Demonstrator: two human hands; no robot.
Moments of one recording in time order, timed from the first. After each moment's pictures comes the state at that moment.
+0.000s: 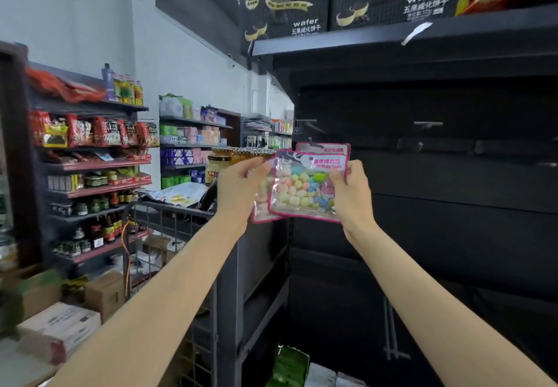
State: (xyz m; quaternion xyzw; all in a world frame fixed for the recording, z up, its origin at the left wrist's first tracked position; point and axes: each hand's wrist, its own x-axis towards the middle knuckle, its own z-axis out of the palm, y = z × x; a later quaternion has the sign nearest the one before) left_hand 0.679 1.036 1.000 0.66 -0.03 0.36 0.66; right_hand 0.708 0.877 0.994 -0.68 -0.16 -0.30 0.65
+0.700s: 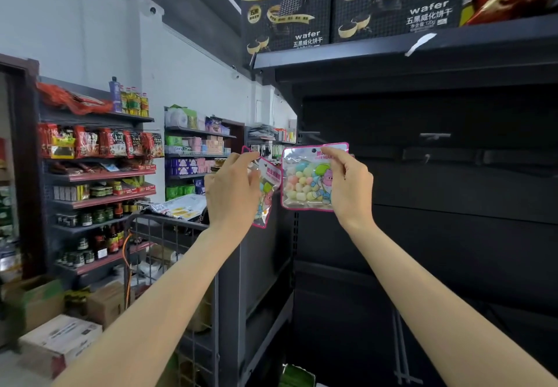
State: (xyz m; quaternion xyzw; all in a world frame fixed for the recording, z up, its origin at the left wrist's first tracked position) left_hand 0.681 1.046 1.010 0.80 -0.01 0.53 0.27; right_hand 0.717 0.886 1.020 -0.70 -0.22 -0.43 0.52
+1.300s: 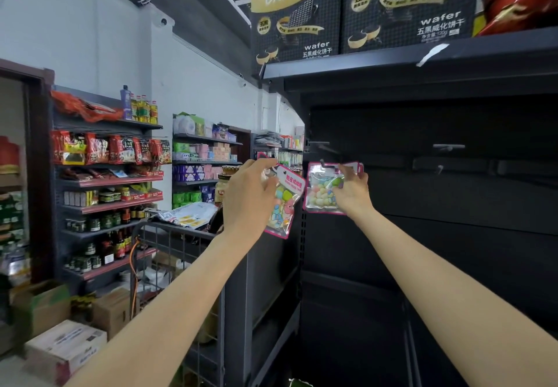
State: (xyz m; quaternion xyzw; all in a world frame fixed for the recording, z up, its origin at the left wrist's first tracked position) left_hand 0.675 1.039 1.020 0.81 -0.04 0.50 0.32; right_hand 0.792 0.881 1.029 -0.86 -0.11 -0.27 0.43
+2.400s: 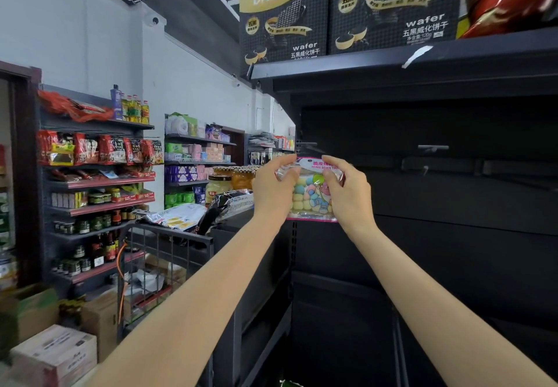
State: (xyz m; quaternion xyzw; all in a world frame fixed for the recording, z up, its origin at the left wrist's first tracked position) left_hand 0.718 0.996 1.029 0.70 -0.09 0.39 0.59; right_hand 0.730 0.879 1.024 -0.72 -0.22 -0.36 0.55
